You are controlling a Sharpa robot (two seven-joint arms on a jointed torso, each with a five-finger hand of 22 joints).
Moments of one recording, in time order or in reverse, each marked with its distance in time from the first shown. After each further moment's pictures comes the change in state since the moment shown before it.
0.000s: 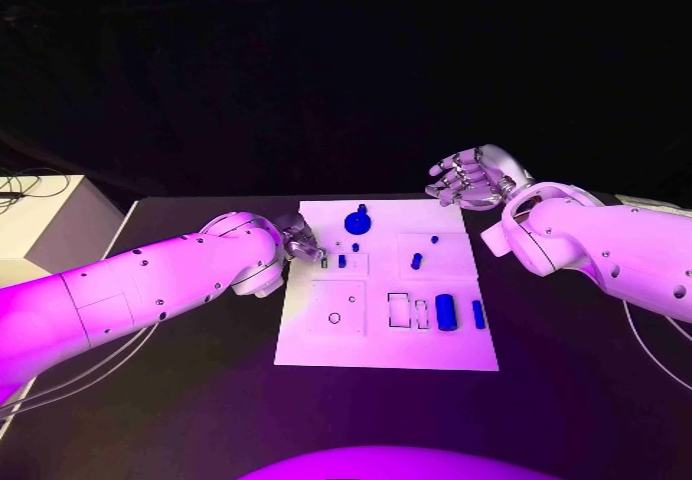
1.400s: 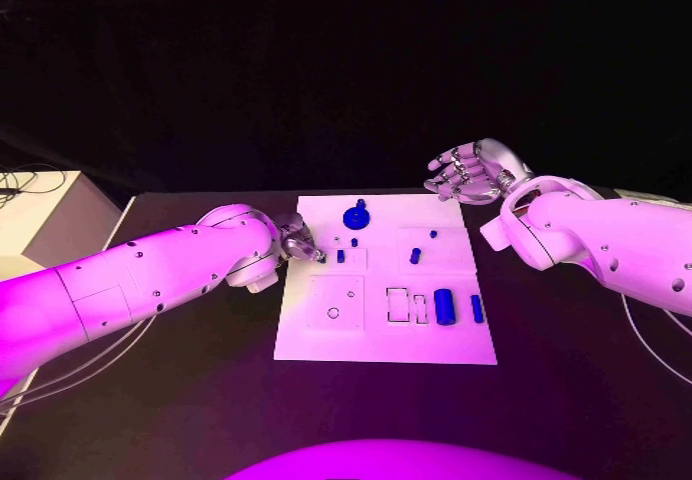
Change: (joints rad) left arm 0.001 0.003 0.013 -0.020 0.017 0.112 -0.006; left_hand 0.000 0.000 0.000 0.000 -0.001 0.003 -0.001 0.000 -0.006 0.000 0.000 -0.001 -0.010 0.004 -0.004 0.000 0.000 0.000 0.000 0.000 0.000 0.000; right arm 0.000 -0.002 0.000 0.001 -0.002 0.003 -0.001; right_hand 0.000 0.000 0.000 0.000 0.000 0.000 0.000 0.000 0.000 0.000 0.000 0.000 -0.004 0.000 0.000 0.000 -0.001 0.000 0.000 0.000 0.000 -0.004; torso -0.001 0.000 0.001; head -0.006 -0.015
